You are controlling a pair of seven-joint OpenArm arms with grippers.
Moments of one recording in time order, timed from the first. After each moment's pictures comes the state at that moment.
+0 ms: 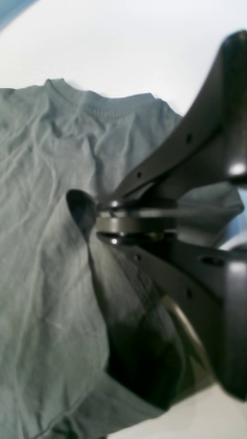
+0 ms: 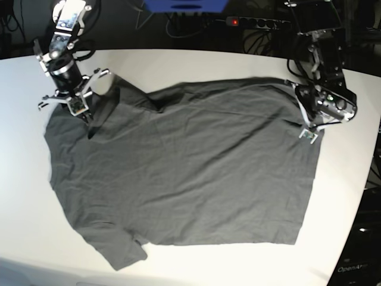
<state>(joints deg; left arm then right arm) 5.1 -7.9 -17.1 98.3 4.4 -39.3 79.9 -20.4 -3.2 31.2 95.7 -35.5 41.1 8.6</state>
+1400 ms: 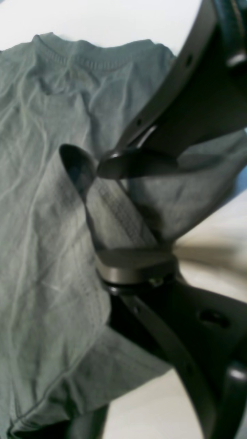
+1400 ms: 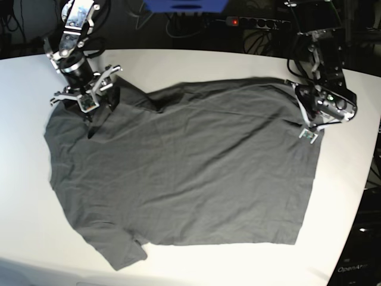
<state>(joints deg) 5.1 -7.9 -17.1 98.3 4.4 -39.3 80.0 -20.2 -5.5 30.4 92.3 -35.1 41.1 8.6</state>
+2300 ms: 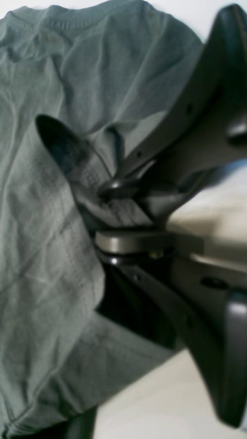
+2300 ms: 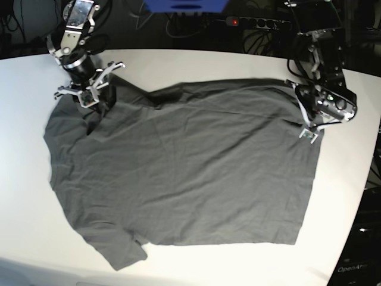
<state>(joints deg) 5.1 -7.9 -17.1 98.3 4.6 -39.3 80.0 -19.7 -5.5 31.9 87.2 -34.2 41.2 10.4</state>
